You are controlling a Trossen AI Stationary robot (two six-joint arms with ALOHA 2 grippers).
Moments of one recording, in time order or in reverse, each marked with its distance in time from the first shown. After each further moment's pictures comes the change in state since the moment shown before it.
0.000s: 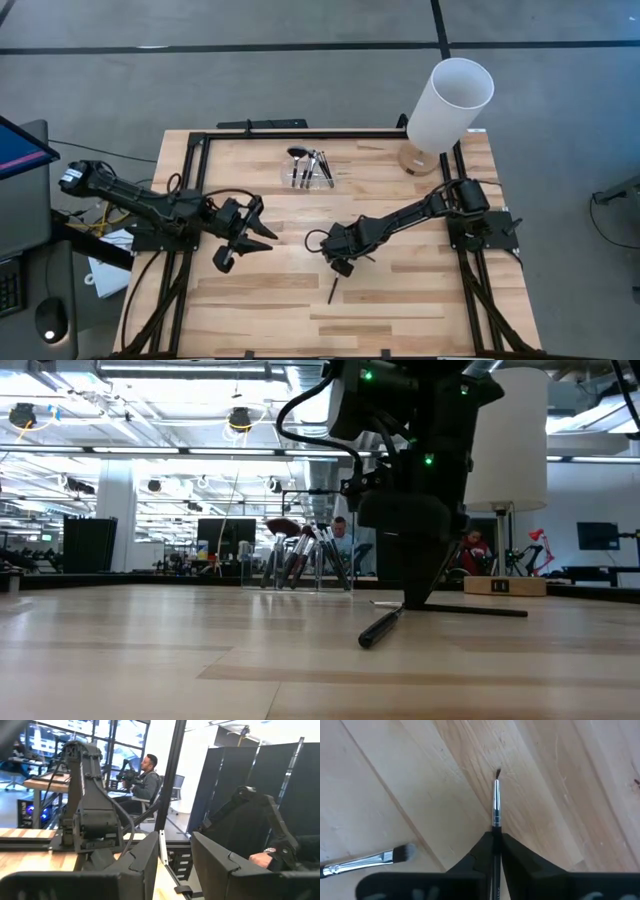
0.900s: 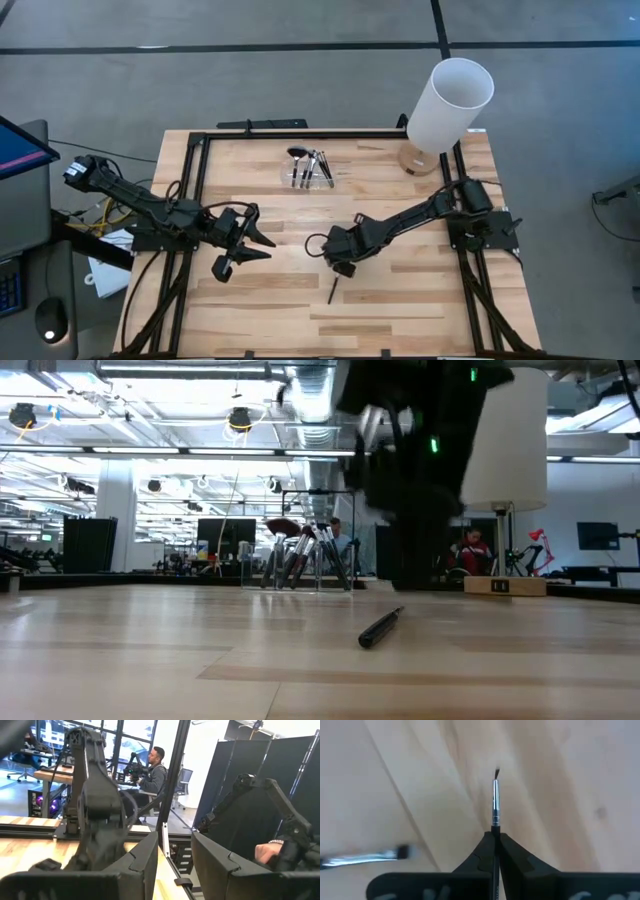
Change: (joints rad) left arm -0.125 0.000 0.000 -0.040 -0.170 0.000; right arm 0.028 -0.070 0.024 -0.013 0.112 -0.102
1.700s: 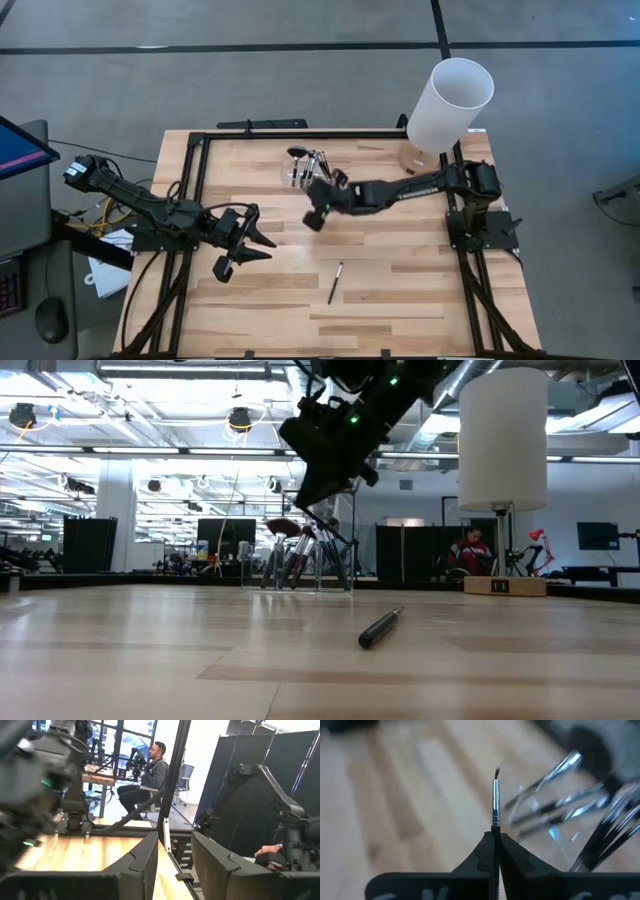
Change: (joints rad) left arm 0.000 0.000 0.000 -0.024 0.000 0.000; right arm -0.243 -0.110 0.007 0.528 0.127 -0.332
